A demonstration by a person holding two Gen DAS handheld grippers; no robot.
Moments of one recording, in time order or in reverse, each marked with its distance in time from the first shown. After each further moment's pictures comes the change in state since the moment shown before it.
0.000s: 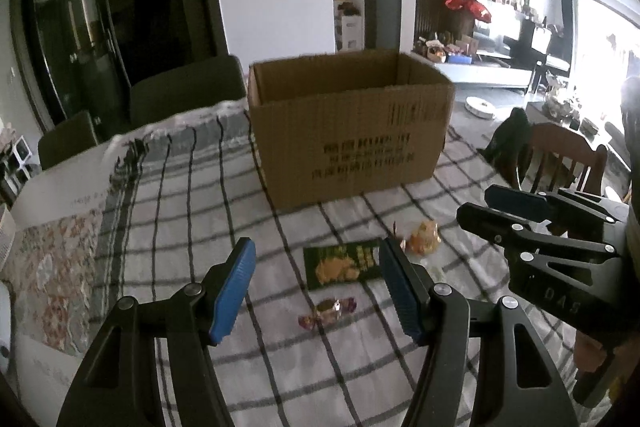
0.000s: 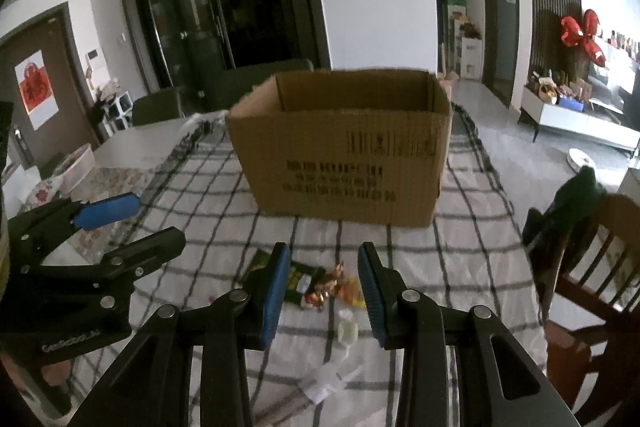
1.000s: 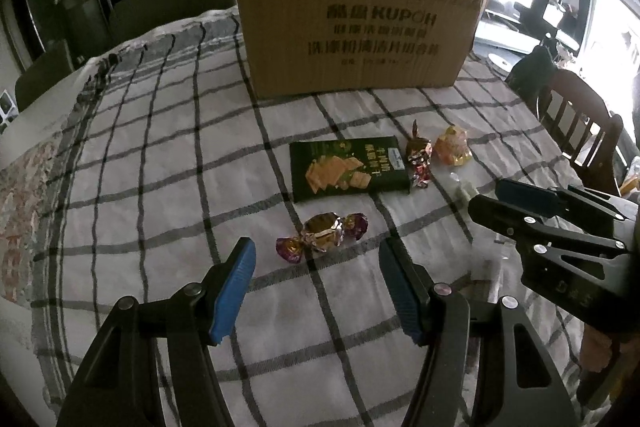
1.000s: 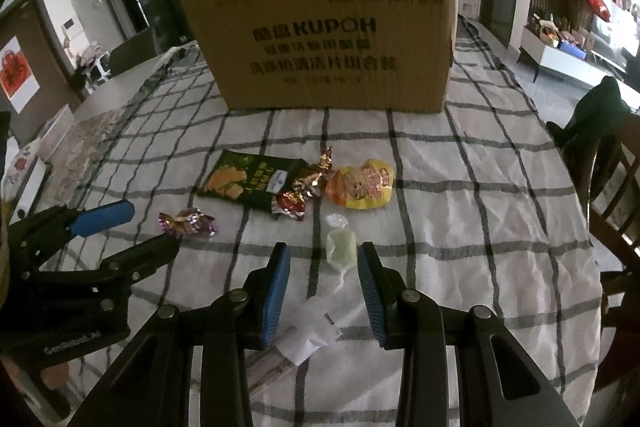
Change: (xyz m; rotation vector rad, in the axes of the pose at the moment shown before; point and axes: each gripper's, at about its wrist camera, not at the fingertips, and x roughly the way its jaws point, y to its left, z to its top) left arm 0.076 0.004 -0.057 -0.053 0.227 -0.049; right arm 0.061 -0.008 -0.060 0.049 0.219 -0.015
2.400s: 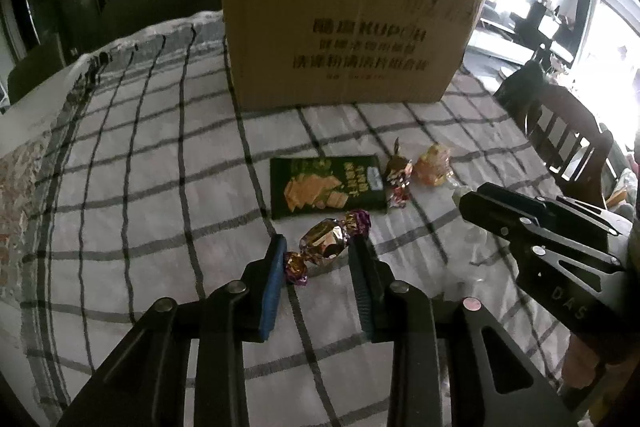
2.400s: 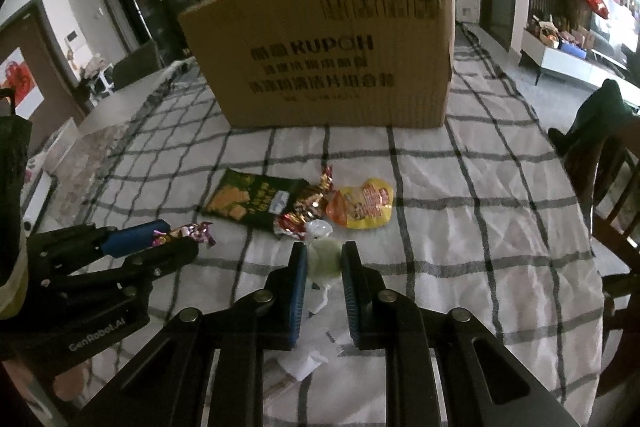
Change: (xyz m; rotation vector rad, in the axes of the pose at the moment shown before) left arm -0.010 -0.005 0.012 -0.031 -0.019 -0.047; right arm -0.013 -0.004 0.009 0.016 -0.059 0.030
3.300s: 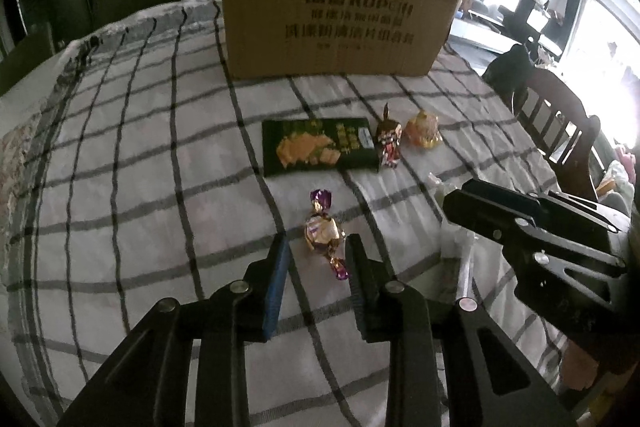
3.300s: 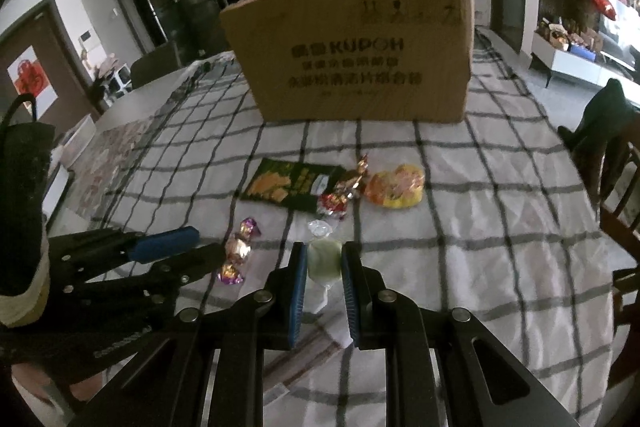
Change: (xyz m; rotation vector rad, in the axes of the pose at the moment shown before) left arm 0.005 0.004 -0.027 0.009 0.049 -0.058; right arm -0.009 0.020 -0.019 -0.006 0.014 0.053
